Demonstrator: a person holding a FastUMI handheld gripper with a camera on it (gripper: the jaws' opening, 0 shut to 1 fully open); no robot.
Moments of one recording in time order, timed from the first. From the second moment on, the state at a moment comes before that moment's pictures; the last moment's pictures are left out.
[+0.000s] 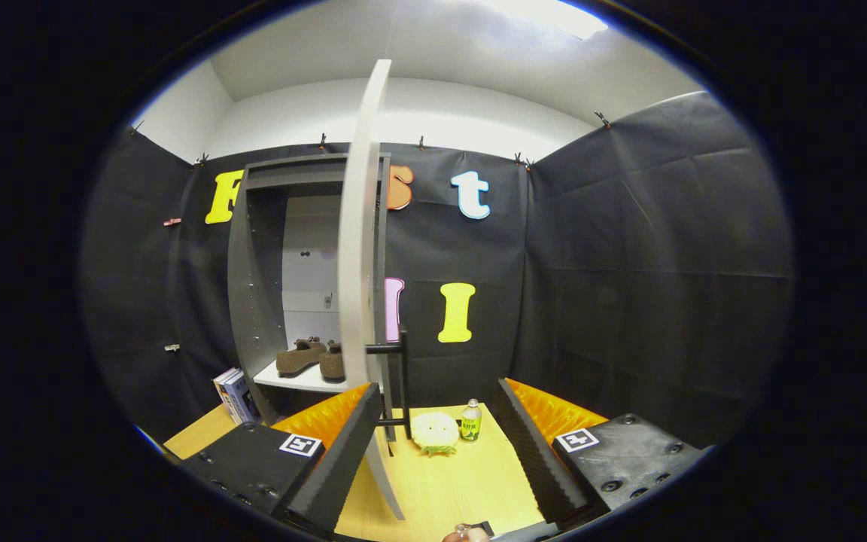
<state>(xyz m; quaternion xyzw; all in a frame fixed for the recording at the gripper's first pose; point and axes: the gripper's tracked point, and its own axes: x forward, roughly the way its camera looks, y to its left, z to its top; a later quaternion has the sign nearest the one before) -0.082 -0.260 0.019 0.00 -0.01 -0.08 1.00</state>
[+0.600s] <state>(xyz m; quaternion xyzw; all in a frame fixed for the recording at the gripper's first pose) -0.038 -0.249 -0.003 0.02 0.03 0.00 1.00</state>
